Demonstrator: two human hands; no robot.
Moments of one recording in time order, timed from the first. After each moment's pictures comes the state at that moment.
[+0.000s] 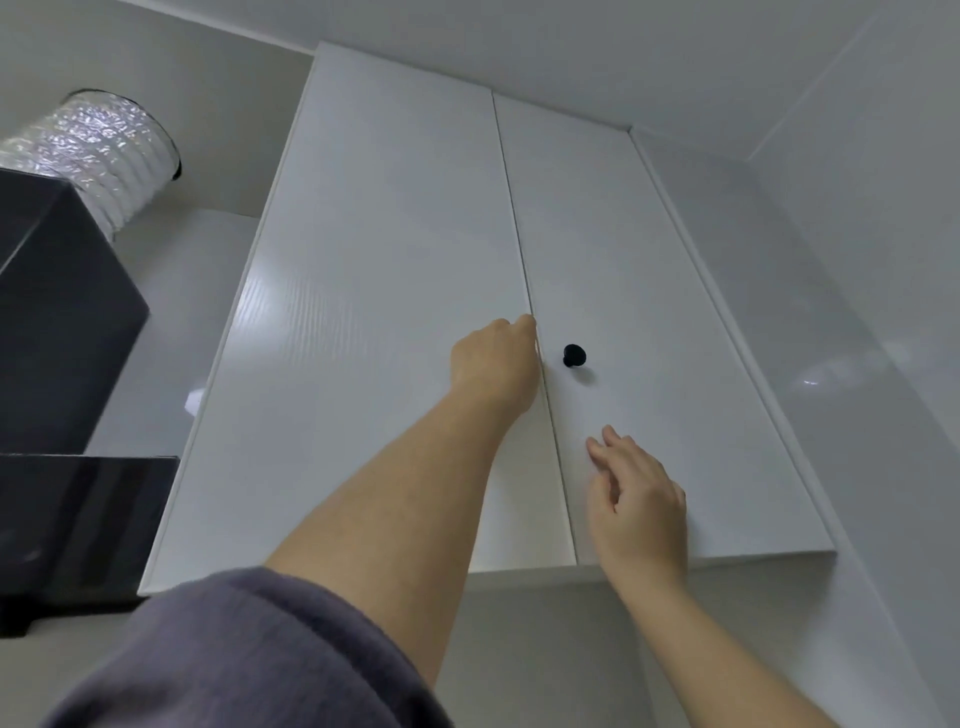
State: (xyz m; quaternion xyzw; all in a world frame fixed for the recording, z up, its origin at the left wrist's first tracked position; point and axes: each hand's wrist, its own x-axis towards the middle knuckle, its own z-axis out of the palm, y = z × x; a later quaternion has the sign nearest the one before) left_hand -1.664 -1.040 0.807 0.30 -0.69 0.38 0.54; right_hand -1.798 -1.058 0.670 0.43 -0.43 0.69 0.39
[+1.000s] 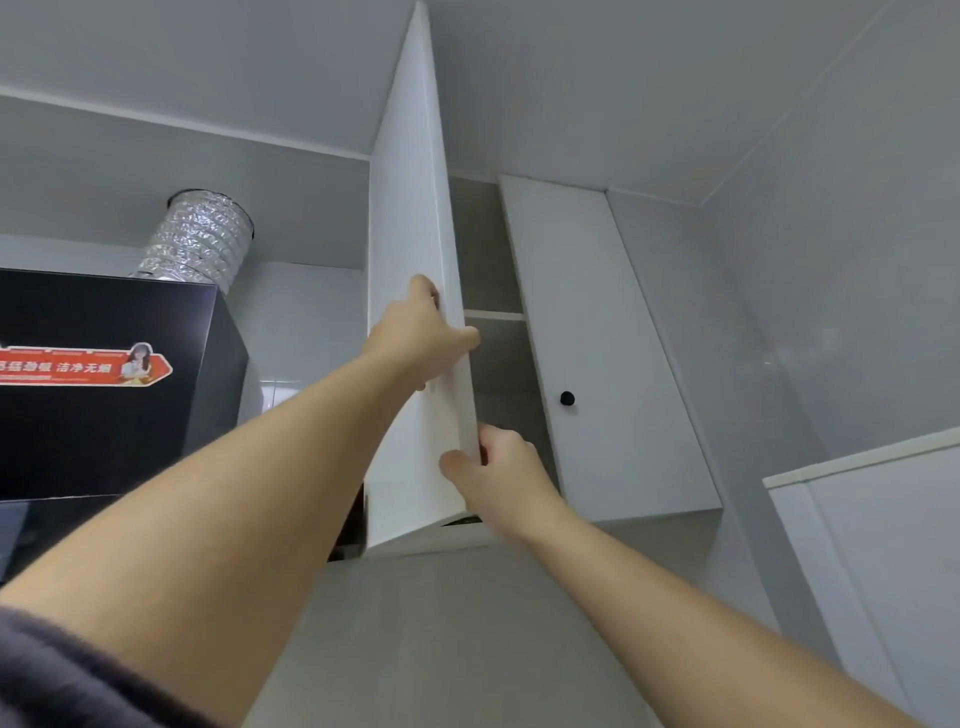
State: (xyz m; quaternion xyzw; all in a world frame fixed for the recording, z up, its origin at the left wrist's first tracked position) left_hand -1.440 -0.812 0.789 0.29 -0.75 0.08 0.59; right_hand -1.541 -0.800 0.665 0.68 -0.40 0.62 0.04
